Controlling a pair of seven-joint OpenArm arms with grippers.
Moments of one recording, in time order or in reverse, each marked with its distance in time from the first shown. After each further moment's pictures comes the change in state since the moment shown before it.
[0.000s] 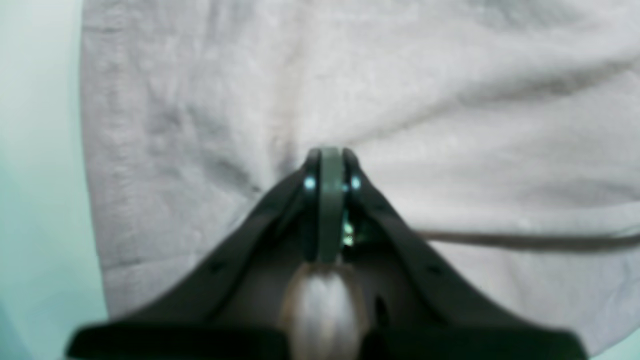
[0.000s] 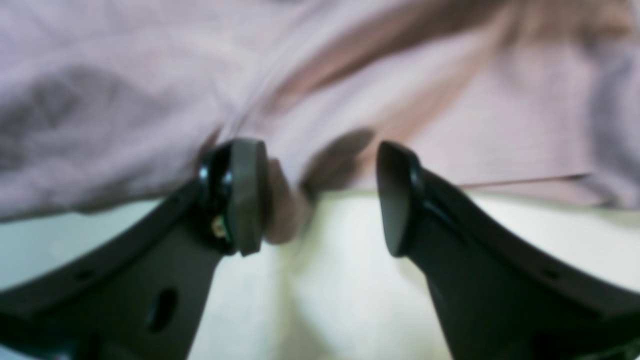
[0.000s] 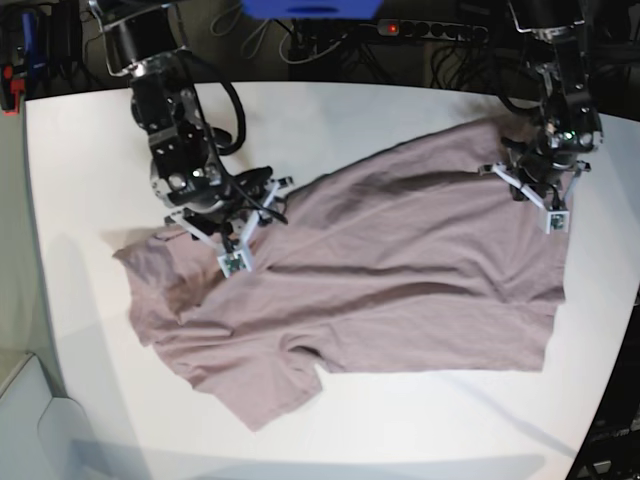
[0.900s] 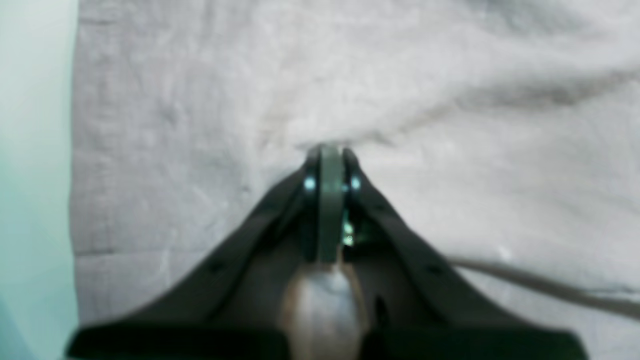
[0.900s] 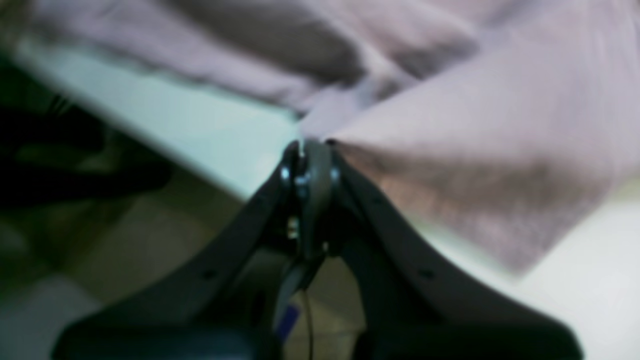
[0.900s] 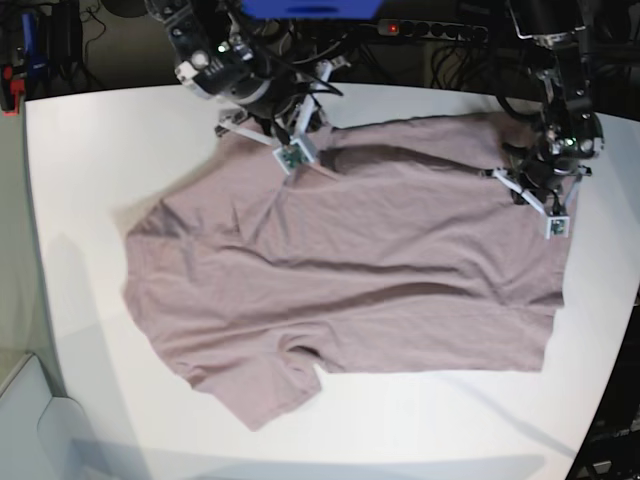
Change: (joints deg) left arm -1.6 -0.2 0.0 -0.6 0.6 0.0 0.9; right arm -21.5 -0.1 -12.6 23.5 -0.3 0.0 -3.4
